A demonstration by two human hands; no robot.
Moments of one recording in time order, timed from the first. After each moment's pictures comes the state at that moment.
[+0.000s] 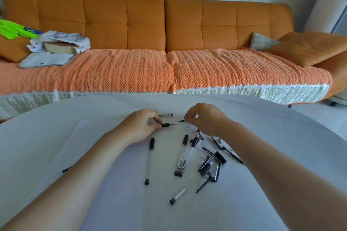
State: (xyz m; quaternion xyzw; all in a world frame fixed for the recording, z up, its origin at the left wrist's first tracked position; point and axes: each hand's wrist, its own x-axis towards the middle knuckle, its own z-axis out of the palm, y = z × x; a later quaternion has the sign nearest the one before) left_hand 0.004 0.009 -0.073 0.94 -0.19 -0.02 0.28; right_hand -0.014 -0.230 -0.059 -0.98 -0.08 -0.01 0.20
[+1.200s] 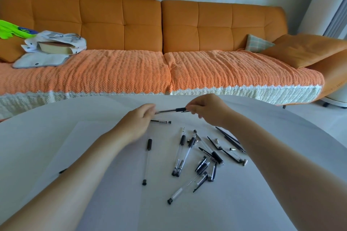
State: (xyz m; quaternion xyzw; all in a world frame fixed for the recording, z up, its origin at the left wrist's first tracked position) left_hand -0.001 0.004 -0.066 0.92 -0.16 0.00 0.35; right_hand -0.018 -0.239 -0.032 -0.93 -0.04 -0.03 0.36
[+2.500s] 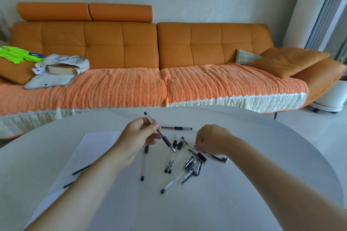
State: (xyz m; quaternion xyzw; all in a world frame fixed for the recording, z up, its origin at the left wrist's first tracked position) left_hand -0.085 -0.010 -0.026 0.71 -0.09 -0.07 0.69; right_hand -0.096 -0.253 -0.034 -0.99 0.01 0.08 0.08
